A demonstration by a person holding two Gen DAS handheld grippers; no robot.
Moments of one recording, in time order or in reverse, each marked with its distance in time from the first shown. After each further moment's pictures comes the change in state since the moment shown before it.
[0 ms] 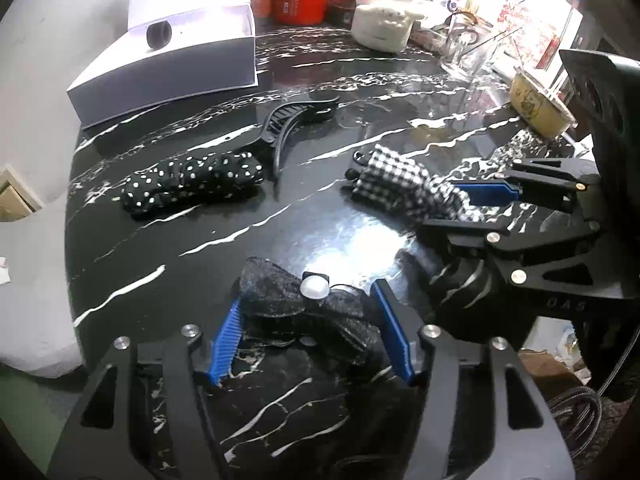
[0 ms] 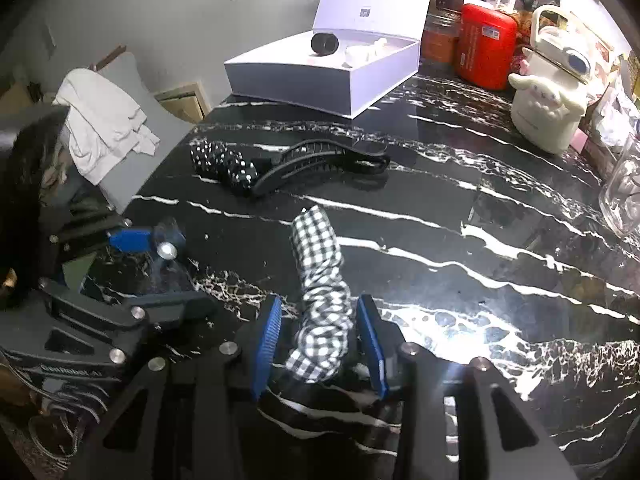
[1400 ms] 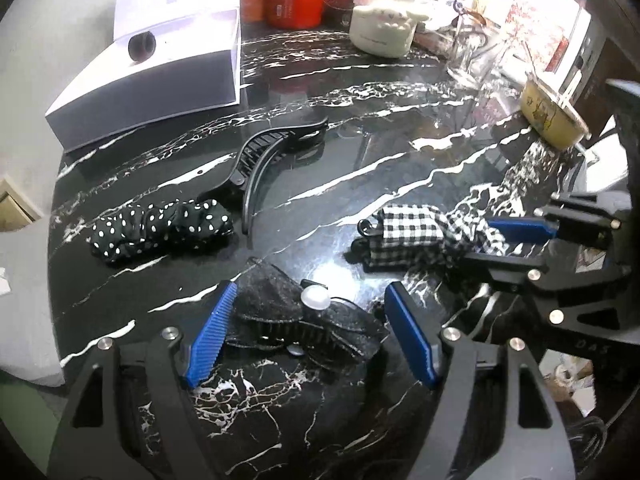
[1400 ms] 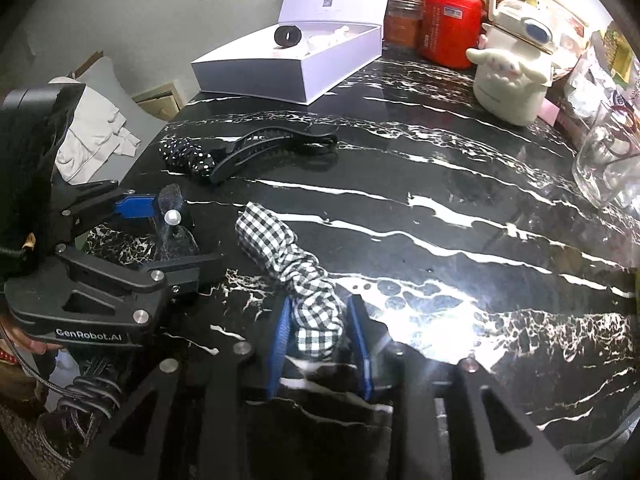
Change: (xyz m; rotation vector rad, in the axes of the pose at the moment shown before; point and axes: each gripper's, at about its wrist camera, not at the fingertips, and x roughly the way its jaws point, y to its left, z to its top) left arm 0.024 -0.019 0.030 -0.001 -0.003 0.026; right arm -0.014 -0.031 -0.011 0.062 0.036 -0.042
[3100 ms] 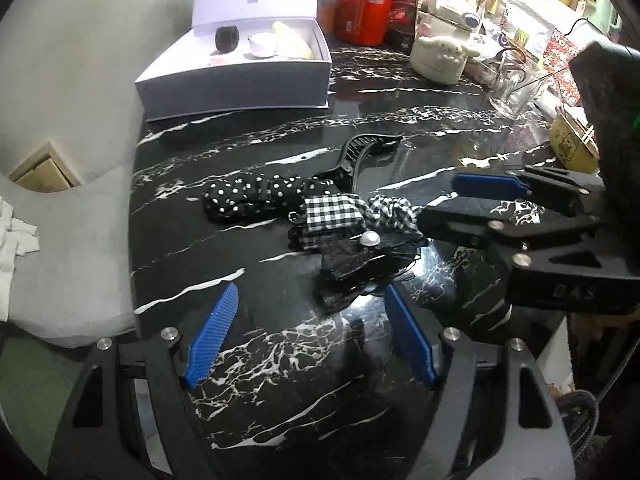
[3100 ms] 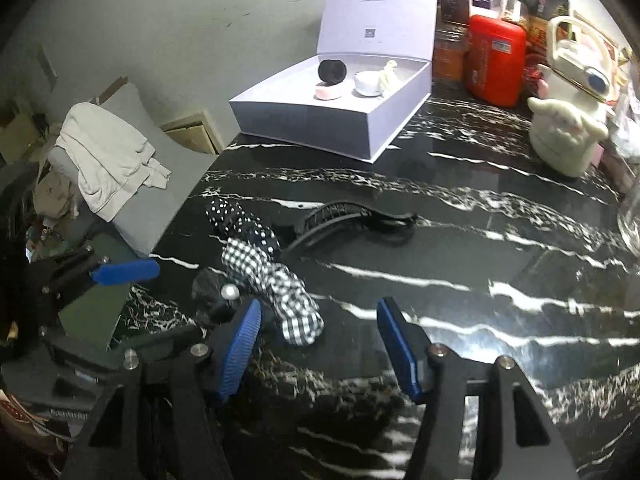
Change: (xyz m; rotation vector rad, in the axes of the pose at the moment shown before) left arm -0.048 0.048 -0.024 -0.135 -0.023 0.074; right arm 0.018 0.043 0.058 -0.004 -0.086 0.137
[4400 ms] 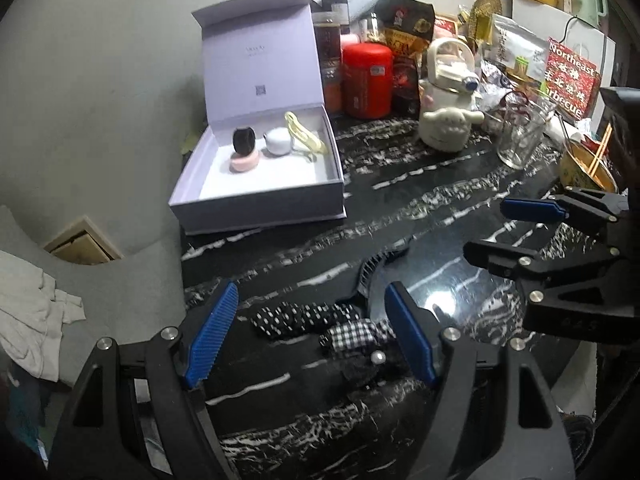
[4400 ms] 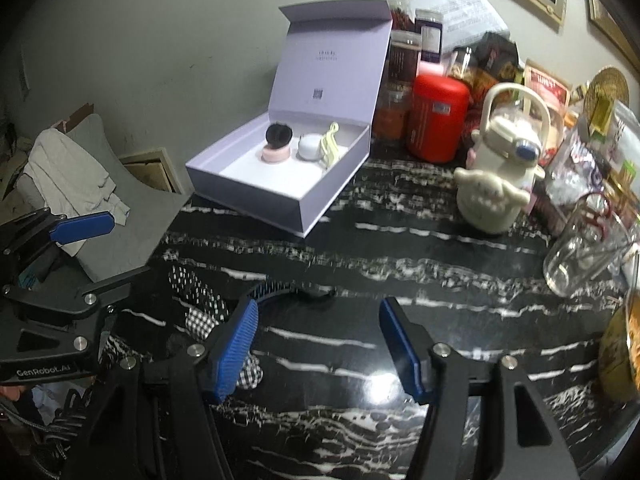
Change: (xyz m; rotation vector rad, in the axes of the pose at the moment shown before) left arm -0.049 -0.017 0.065 0.093 -0.166 0.134; right arm -0.059 -0.020 0.032 0.026 -0.103 -0.196
